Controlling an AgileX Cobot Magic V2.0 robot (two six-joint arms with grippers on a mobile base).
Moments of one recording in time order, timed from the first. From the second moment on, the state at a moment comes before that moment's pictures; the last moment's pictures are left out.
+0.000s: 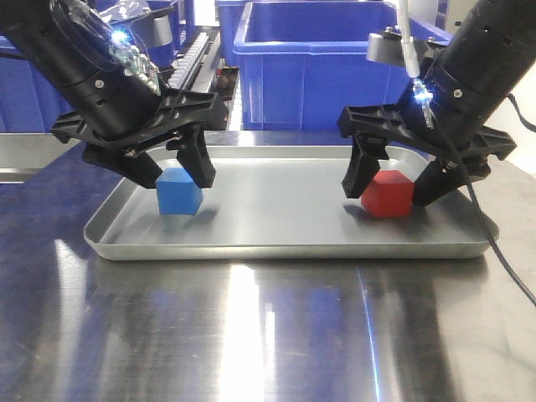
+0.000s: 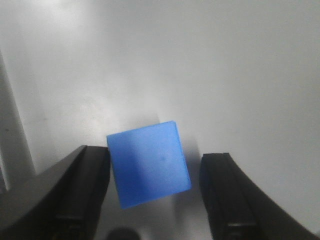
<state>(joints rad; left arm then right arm) -0.53 1.74 -1.14 -0.31 0.44 0.03 0.32 1.74 -1.11 0.32 0.48 -0.03</state>
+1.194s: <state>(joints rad) -0.53 1.74 -1.14 -0.31 0.44 0.03 0.32 1.74 -1.11 0.32 0.48 -0.03</state>
